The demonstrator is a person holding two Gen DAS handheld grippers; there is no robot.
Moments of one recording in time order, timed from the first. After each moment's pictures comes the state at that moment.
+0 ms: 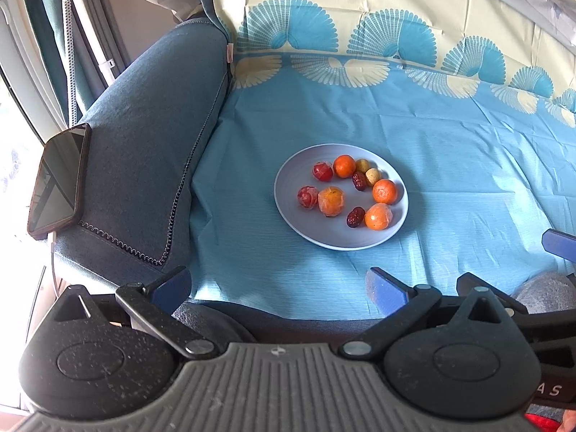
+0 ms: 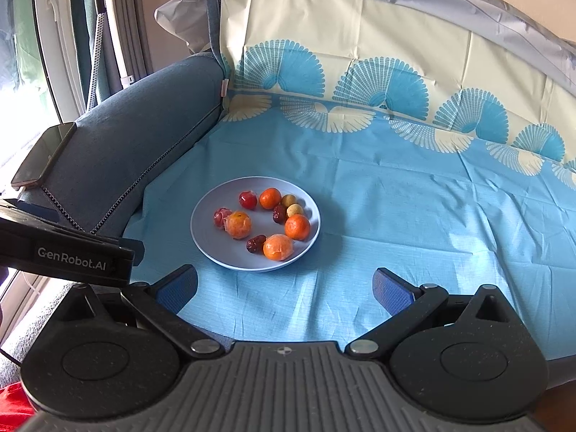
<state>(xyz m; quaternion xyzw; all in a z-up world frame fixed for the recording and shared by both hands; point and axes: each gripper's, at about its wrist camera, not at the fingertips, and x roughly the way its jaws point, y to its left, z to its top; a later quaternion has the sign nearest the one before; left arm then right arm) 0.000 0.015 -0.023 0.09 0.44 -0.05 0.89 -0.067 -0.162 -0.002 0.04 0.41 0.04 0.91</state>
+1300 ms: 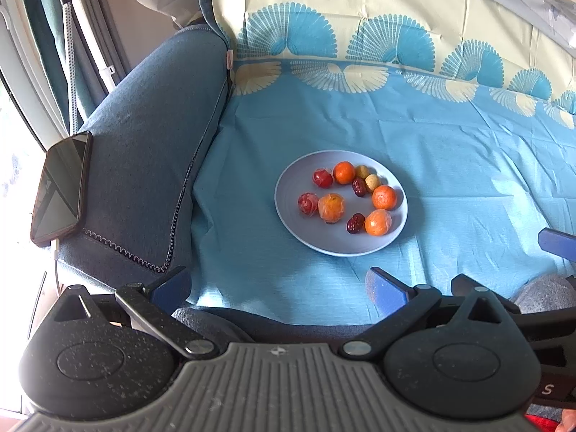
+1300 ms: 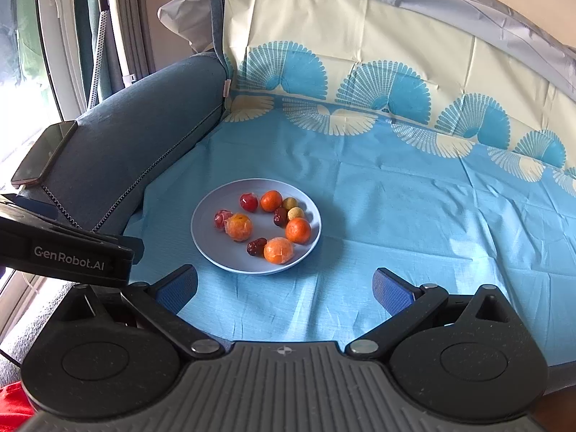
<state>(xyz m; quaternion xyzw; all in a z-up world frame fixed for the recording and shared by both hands) -0.003 0.014 -0.019 0.09 0.43 -0.05 0.90 -0.064 -0.163 -0.002 0.04 0.41 0.04 0.91</state>
